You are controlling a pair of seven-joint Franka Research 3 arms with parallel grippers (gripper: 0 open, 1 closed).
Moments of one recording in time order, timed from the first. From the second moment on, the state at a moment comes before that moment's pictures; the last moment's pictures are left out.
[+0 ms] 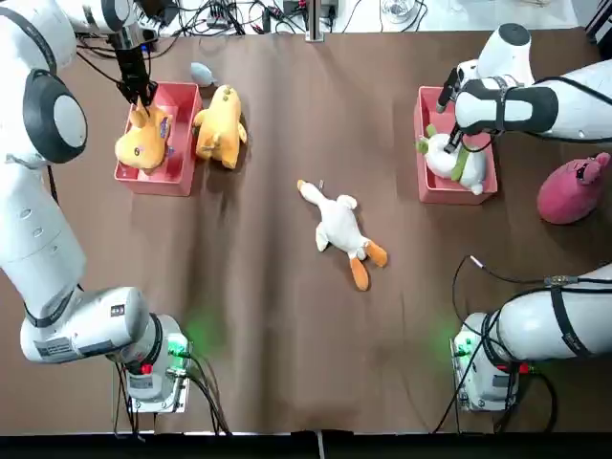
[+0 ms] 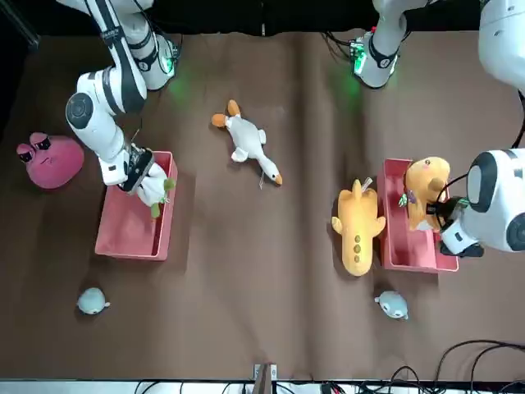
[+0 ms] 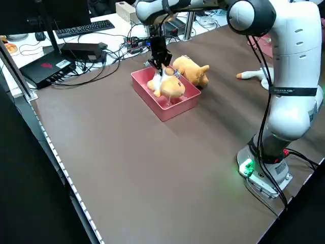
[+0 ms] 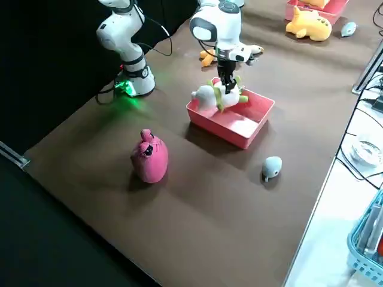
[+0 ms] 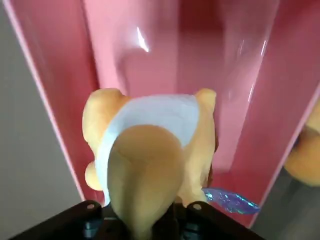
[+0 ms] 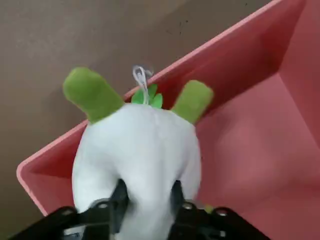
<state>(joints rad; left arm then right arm) 0.14 0.53 -0.10 -1.55 0.14 1.66 0.07 0.13 0.01 0.02 -2.44 0.01 2.44 -0.84</state>
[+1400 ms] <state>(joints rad) 0.13 0.49 -0.26 -1.52 0.18 1.74 -0.07 0.74 -0.04 0.05 -2.35 0.09 2.26 -0.07</state>
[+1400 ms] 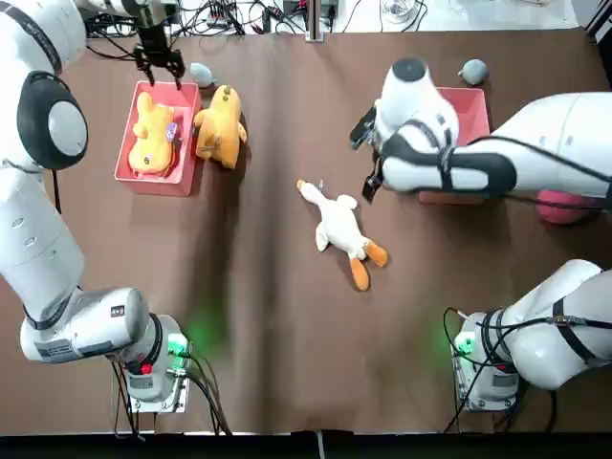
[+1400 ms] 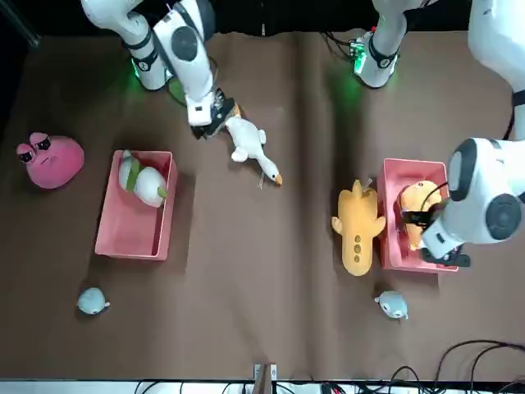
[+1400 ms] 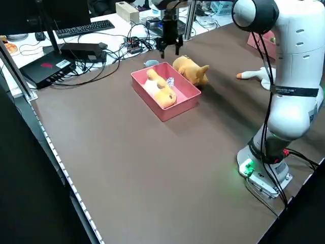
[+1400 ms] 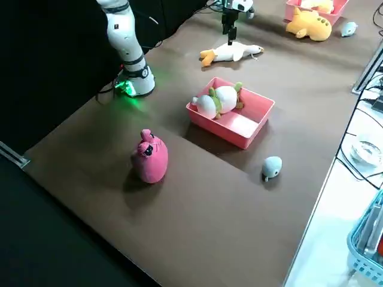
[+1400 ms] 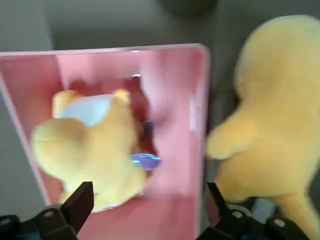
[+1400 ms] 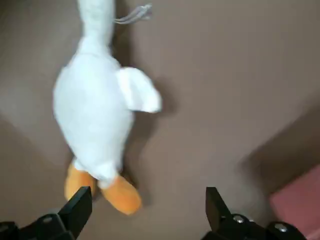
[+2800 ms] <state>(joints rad) -0.06 0.69 -0.27 -1.53 0.18 2.10 -0.24 0.90 0.28 0.02 -2.33 0.08 2.70 0.11</state>
